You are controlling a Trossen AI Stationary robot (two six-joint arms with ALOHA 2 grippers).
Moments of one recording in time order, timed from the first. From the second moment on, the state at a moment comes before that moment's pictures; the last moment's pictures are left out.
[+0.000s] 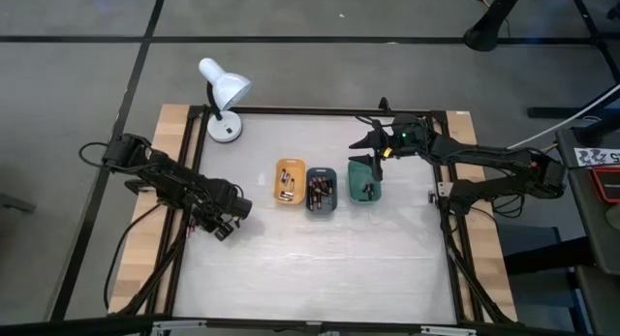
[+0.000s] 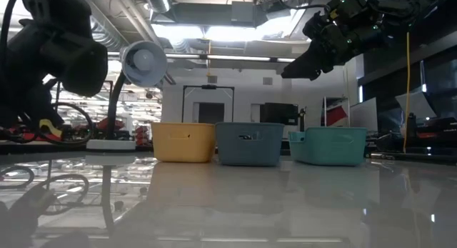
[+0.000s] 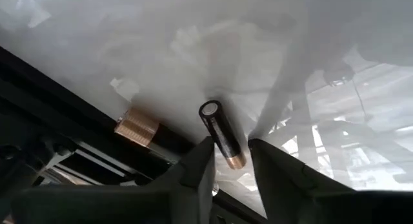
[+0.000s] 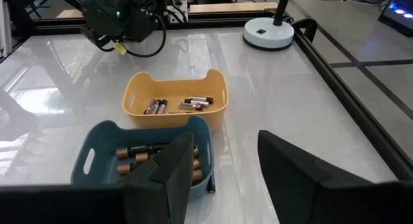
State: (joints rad) left arm -0.22 1.51 0.58 -1.00 0.31 -1.03; right arm -0.46 1.17 0.64 0.11 -0.39 -0.17
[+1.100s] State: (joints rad) left arm -0.06 1.33 0.79 -0.28 -0.03 -0.75; right arm -0.47 1.17 0.64 0.11 -0.39 -0.17
